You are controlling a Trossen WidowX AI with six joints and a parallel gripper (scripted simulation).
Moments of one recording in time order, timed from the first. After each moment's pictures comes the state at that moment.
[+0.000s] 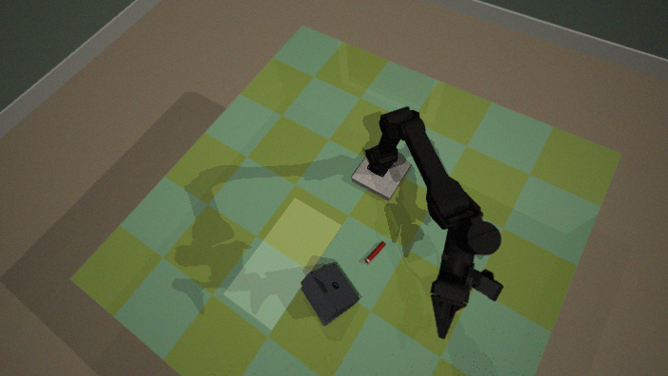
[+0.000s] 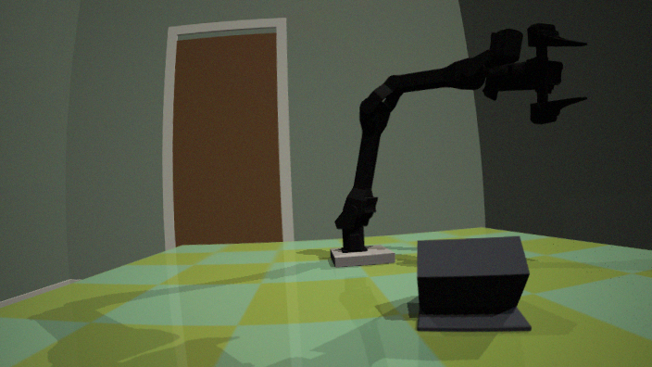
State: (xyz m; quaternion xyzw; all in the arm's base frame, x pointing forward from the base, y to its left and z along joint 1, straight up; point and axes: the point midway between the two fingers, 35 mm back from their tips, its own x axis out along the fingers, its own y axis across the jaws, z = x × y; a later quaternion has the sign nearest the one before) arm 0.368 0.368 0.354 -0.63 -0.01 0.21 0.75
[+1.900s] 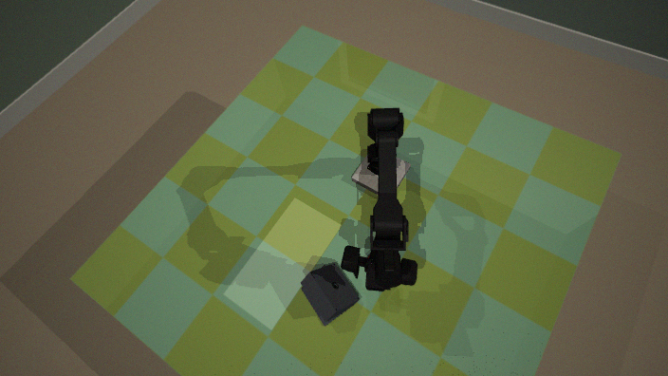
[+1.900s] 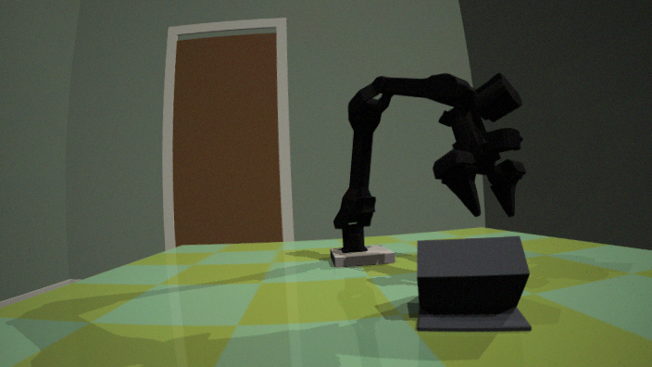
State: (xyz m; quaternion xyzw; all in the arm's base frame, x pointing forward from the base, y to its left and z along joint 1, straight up) arm 0.343 0.202 0.137 -0.14 0.55 0.13 0.81
